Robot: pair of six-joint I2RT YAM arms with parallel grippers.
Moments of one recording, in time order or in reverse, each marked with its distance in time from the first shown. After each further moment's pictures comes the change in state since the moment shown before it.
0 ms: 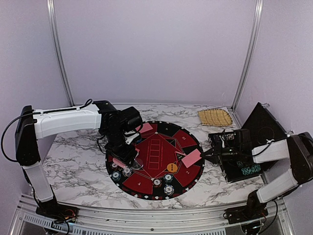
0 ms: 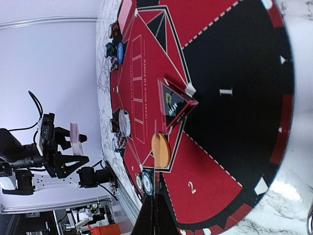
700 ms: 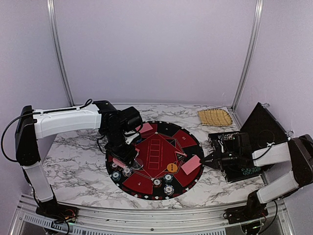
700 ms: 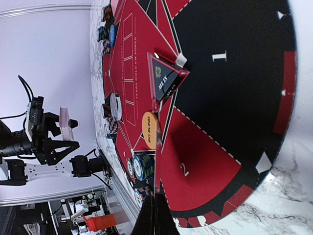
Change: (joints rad) left arm 0.000 0.000 0.000 0.000 0.000 0.000; right arm 0.032 -0.032 -0.050 -0.049 -0.006 -0.048
